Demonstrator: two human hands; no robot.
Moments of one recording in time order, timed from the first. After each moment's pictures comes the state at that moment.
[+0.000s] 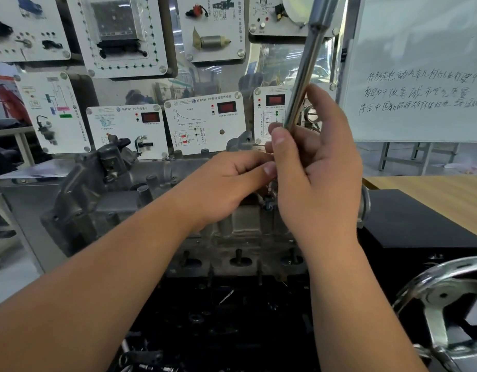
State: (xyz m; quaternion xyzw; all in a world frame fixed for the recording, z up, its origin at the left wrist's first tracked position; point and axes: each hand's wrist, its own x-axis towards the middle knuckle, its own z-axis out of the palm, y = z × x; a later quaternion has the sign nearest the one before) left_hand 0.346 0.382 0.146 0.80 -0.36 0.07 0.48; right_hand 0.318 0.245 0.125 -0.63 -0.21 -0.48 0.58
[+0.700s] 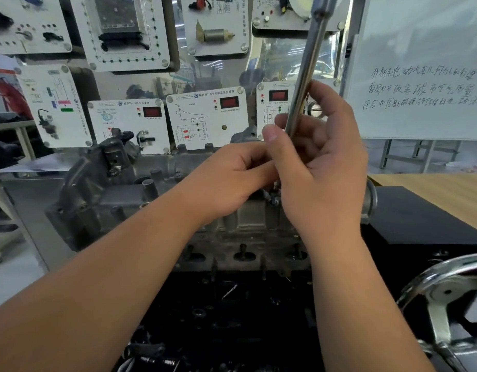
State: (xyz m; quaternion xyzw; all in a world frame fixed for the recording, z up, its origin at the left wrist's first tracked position) left_hand 0.344 0.380 0.146 0.80 -0.35 0.09 0.47; right_hand 0.318 0.250 0.127 -0.61 -0.22 -0.47 0.60
